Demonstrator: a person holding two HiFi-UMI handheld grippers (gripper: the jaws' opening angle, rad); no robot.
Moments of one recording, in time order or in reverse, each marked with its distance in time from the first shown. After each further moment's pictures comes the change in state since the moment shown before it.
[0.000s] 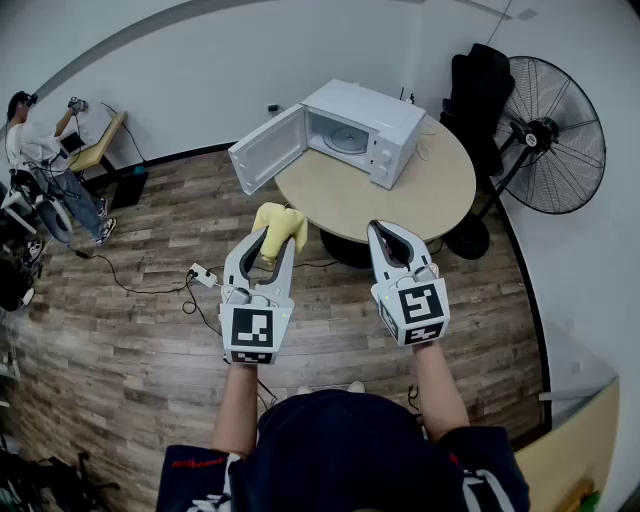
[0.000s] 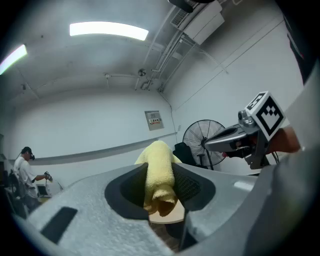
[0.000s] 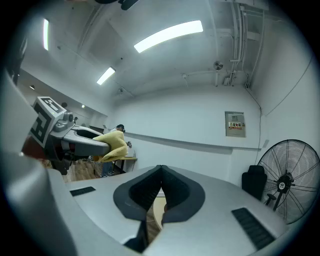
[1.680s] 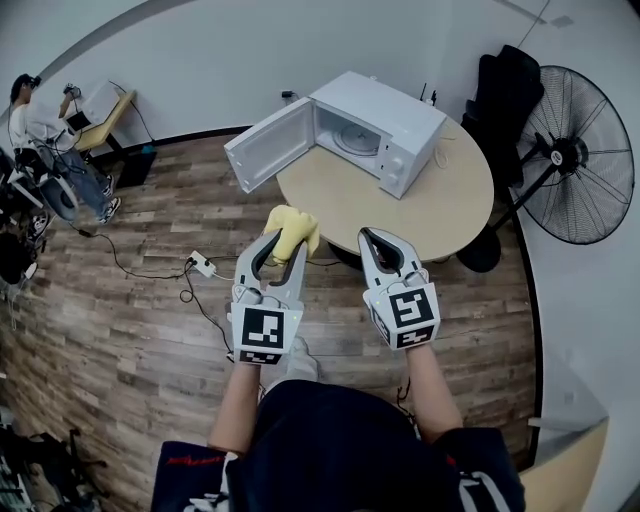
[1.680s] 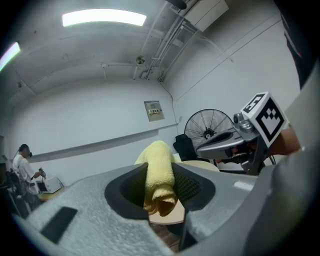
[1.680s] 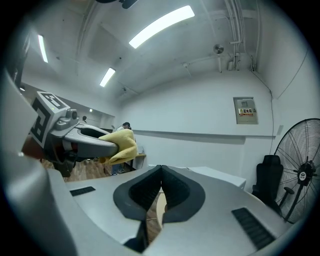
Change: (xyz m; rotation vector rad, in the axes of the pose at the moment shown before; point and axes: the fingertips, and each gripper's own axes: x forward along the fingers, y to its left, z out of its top) left arm 0.099 -0.022 -0.038 0.004 0.094 0.007; right arm 0.076 -0.044 -0.064 0.054 0.045 0.133
